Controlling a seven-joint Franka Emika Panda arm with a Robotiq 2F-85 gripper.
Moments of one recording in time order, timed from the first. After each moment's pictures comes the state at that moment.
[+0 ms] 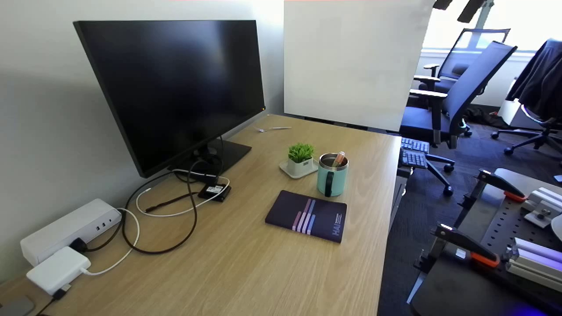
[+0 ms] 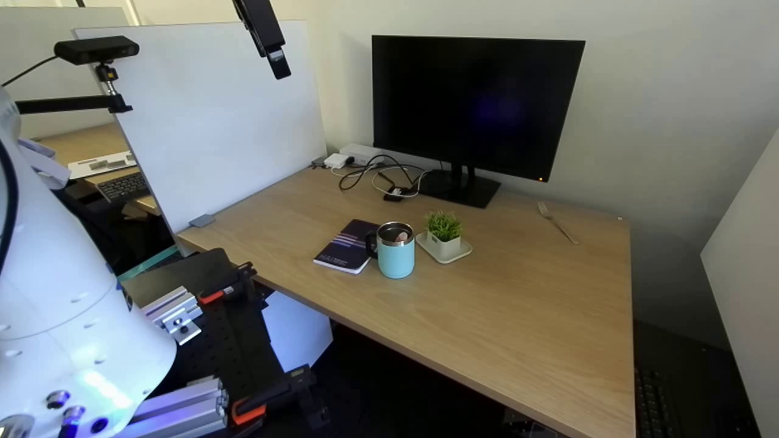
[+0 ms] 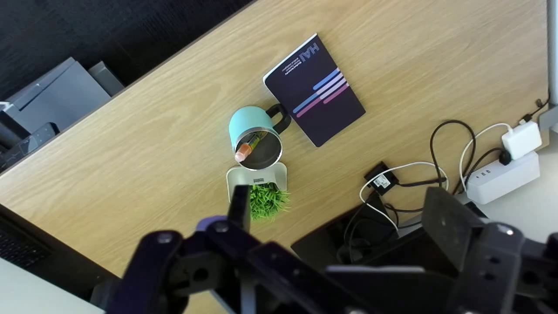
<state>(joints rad) 0.08 -1.00 0.07 -2.79 0.21 2.08 0.18</state>
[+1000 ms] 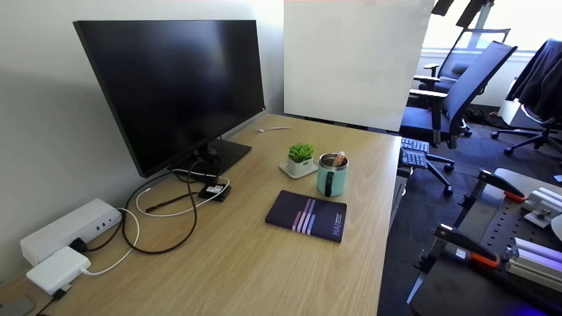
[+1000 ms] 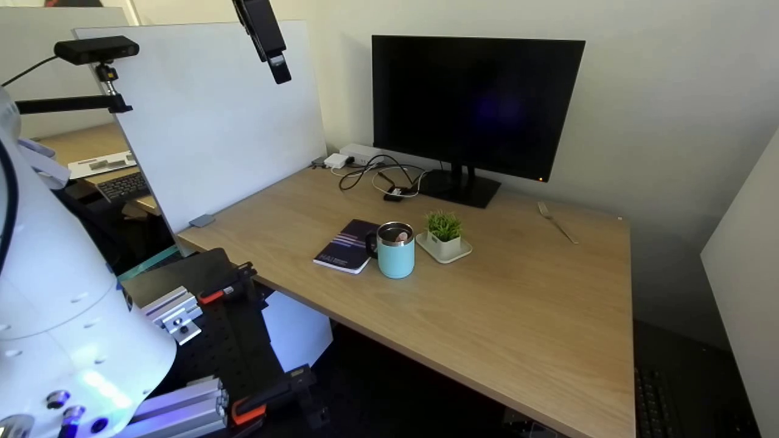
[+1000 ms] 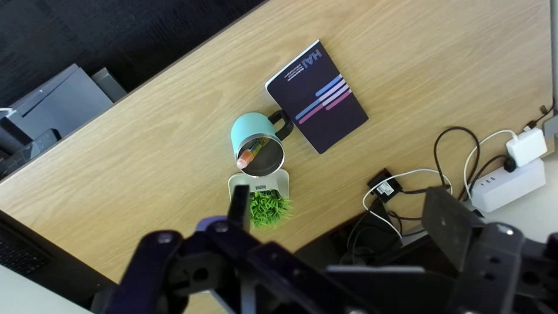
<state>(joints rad) 0.08 -0.98 0.07 -2.79 0.21 2.08 0.18</state>
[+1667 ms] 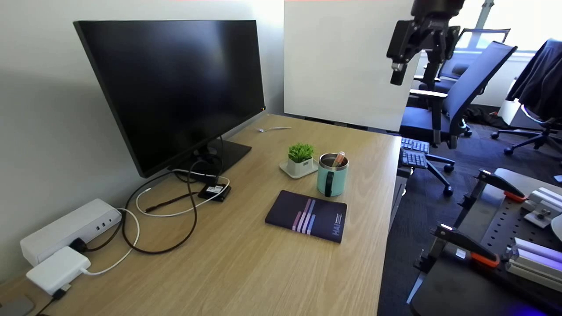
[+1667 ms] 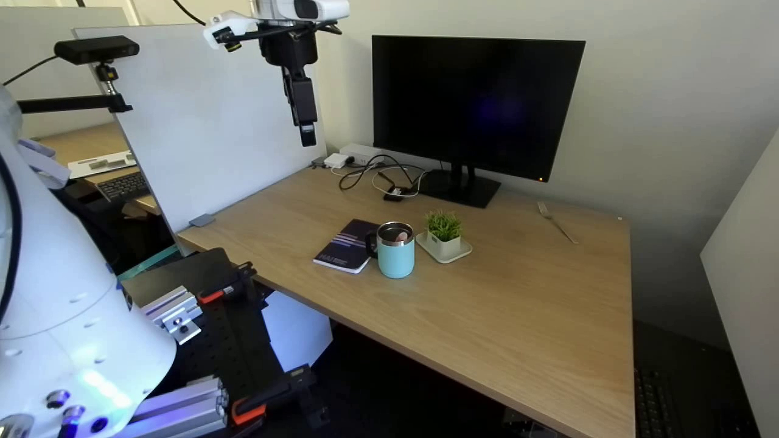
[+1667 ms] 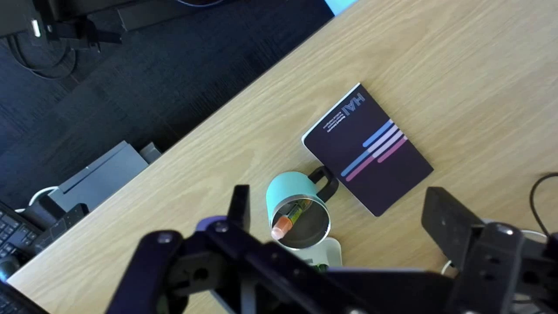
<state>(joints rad) 0.06 -0.54 0.15 -2.72 0.17 2.22 0.33</state>
